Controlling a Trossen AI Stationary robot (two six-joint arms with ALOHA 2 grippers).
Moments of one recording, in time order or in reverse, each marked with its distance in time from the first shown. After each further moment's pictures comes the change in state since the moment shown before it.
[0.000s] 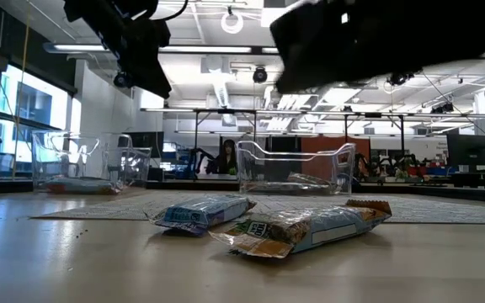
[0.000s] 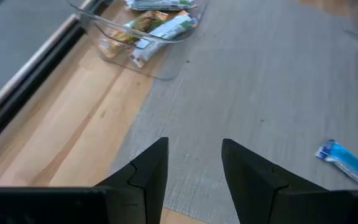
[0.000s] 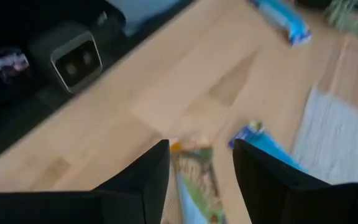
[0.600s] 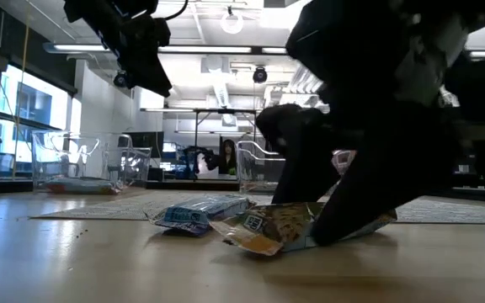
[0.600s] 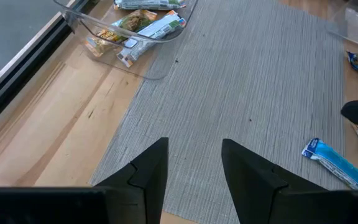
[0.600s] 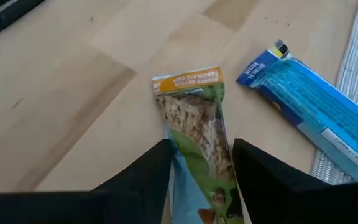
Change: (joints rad) left arm 0.000 0.000 0.000 0.000 0.039 -0.015; right arm -0.061 0.187 0.001 0.040 -0.064 0.032
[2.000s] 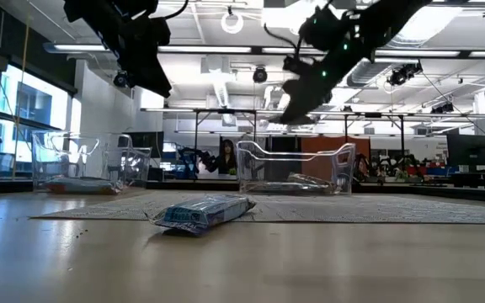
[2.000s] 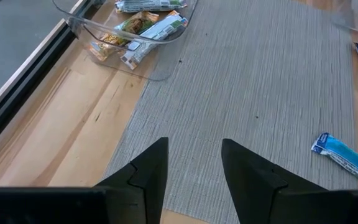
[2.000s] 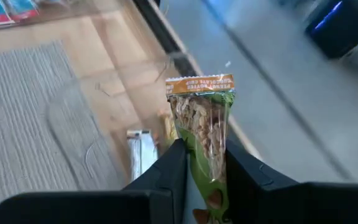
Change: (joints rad) left arm 0.000 0.000 0.000 -0.001 -0.016 0.051; right arm -0.889 -0.451 0.013 -0.311 0.256 -0.032
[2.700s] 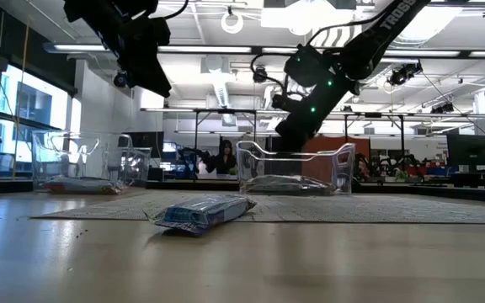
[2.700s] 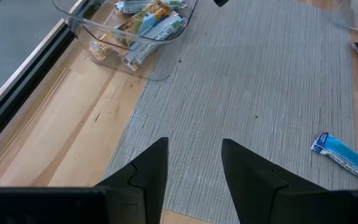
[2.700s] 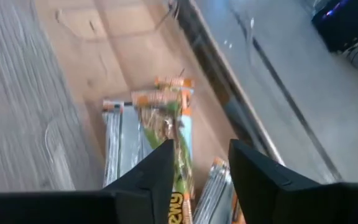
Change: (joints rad) left arm 0.000 0.000 0.000 0.000 0.000 0.001; right arm -0.041 0.198 0.000 0.121 0.004 -0.103
